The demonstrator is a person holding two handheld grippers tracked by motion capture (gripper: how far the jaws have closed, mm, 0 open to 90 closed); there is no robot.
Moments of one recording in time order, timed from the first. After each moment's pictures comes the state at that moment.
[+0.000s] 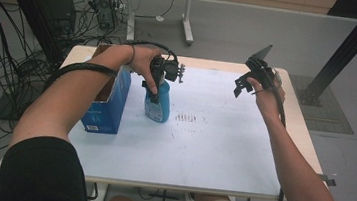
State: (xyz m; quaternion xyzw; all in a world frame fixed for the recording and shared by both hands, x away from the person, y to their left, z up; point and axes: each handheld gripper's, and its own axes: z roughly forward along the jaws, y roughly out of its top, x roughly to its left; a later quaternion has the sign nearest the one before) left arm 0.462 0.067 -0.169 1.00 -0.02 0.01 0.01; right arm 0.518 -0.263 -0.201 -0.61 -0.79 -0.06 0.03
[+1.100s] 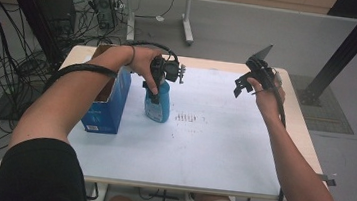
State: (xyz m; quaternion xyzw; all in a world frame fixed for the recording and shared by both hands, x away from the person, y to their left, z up) left arm 0.458 0.066 -0.168 1.00 -0.03 0.01 0.01; right arm 0.516 -0.264 -0.200 -0.61 -0.79 -0.06 0.03
